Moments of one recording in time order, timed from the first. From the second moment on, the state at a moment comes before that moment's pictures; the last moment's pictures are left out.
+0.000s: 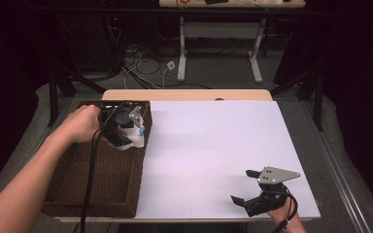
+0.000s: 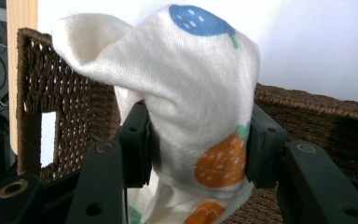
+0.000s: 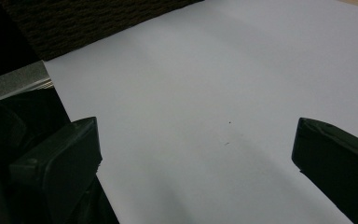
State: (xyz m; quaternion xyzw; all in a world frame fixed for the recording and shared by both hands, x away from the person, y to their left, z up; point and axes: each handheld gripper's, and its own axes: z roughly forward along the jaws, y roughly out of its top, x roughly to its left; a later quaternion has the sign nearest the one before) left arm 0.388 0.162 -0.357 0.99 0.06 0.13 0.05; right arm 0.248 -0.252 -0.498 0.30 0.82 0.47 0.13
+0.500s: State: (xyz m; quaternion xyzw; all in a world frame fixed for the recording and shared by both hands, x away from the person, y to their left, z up) left arm 0.388 0.148 -0.356 0.99 0.05 0.14 0.05; right arm 0.248 -0.252 -0.499 0.30 0.82 0.47 0.13
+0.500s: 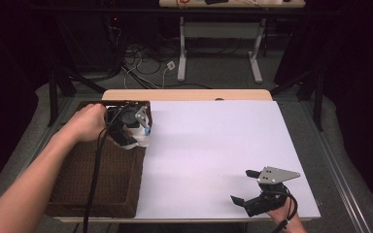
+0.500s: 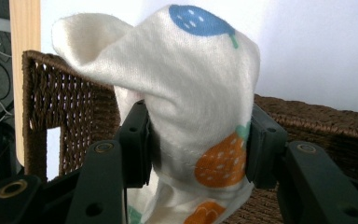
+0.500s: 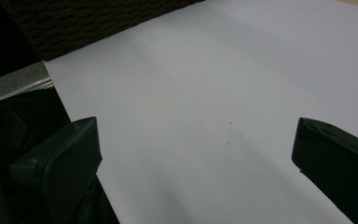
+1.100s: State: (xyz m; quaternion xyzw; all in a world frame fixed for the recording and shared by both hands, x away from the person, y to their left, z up) left arm 0.390 0.123 -0.359 0.99 0.03 0.13 0.06; right arm 0.248 -0.252 -0.498 0.30 0.82 0.47 0.13
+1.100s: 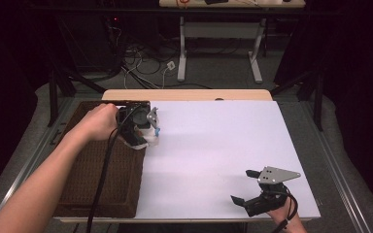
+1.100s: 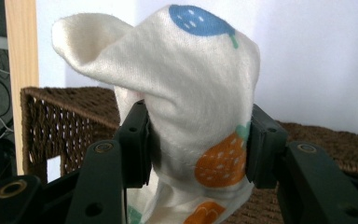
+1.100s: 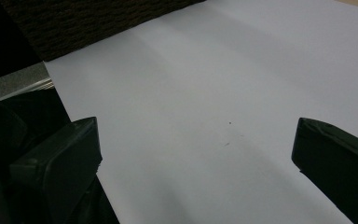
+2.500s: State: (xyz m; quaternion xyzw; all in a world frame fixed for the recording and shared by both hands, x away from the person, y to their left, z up) left arm 0.390 0.088 -0.378 0.98 0.02 0.13 0.11; right arm 0.248 -0.252 -0.498 0.30 0.82 0.47 0.13
